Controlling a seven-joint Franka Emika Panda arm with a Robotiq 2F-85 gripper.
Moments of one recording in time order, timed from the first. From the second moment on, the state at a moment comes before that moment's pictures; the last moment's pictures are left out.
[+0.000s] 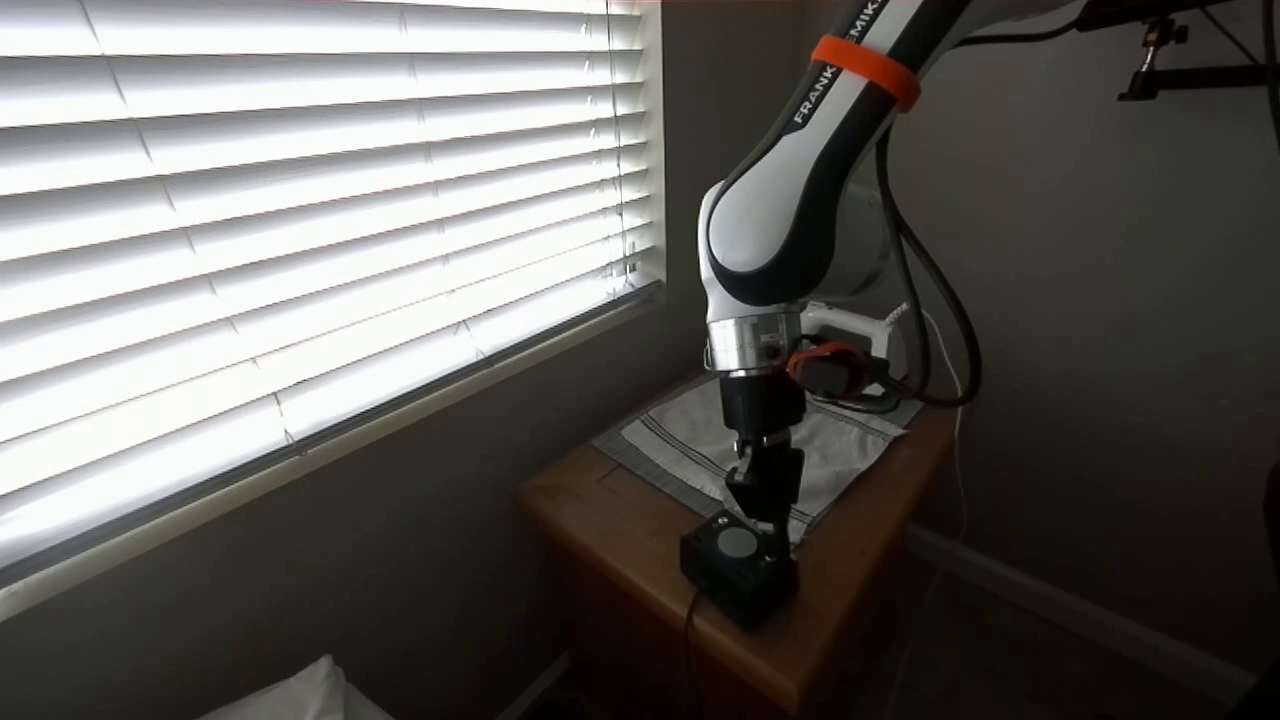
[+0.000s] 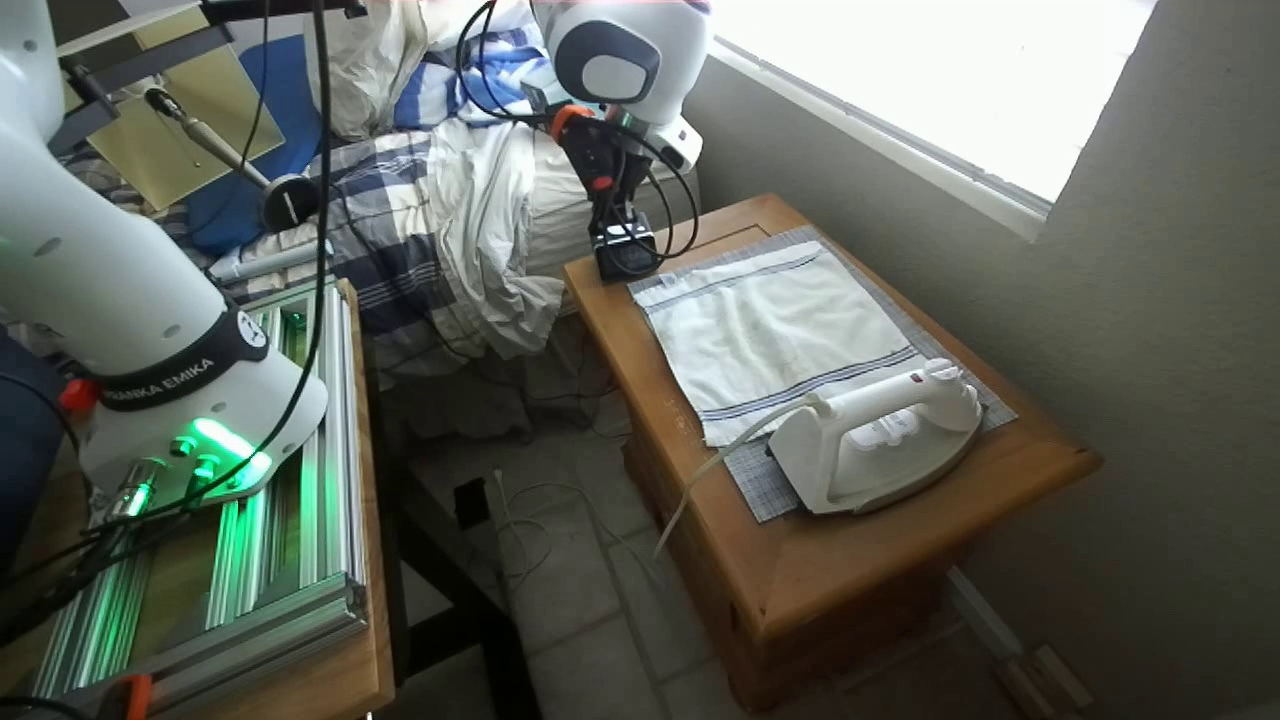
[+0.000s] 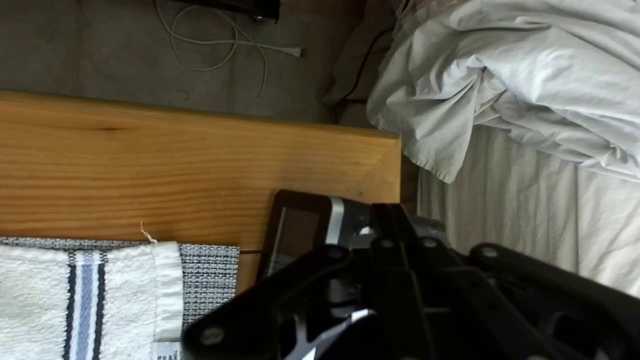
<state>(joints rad) 0.06 0.65 0.21 -2.06 0.39 2.38 -0.17</state>
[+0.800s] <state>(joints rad) 0.05 0.67 0.22 -2.04 0.39 2.38 -0.17</state>
